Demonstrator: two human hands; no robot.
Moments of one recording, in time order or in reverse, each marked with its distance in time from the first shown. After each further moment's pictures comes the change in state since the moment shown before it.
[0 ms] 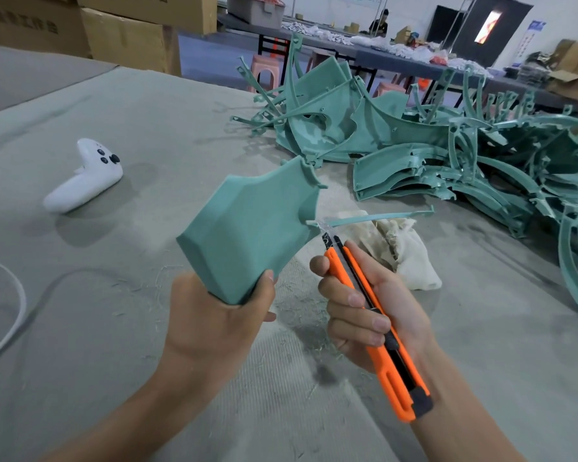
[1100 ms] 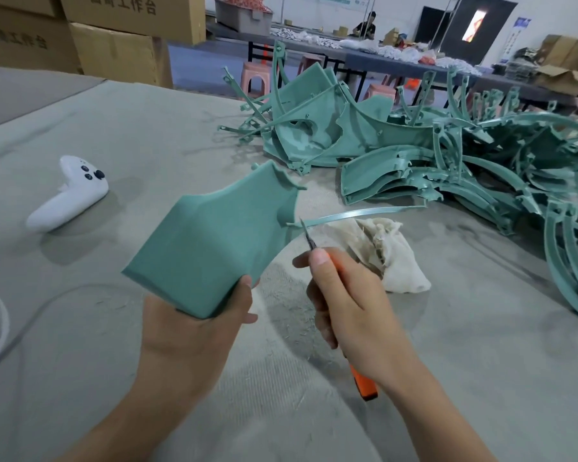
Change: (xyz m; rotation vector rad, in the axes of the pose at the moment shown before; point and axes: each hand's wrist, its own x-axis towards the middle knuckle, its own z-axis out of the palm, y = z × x) left_hand 0.001 -0.006 -0.002 -0.097 0.015 -0.017; right_hand -0.007 0.014 0.010 -1.387 0.544 -0.624
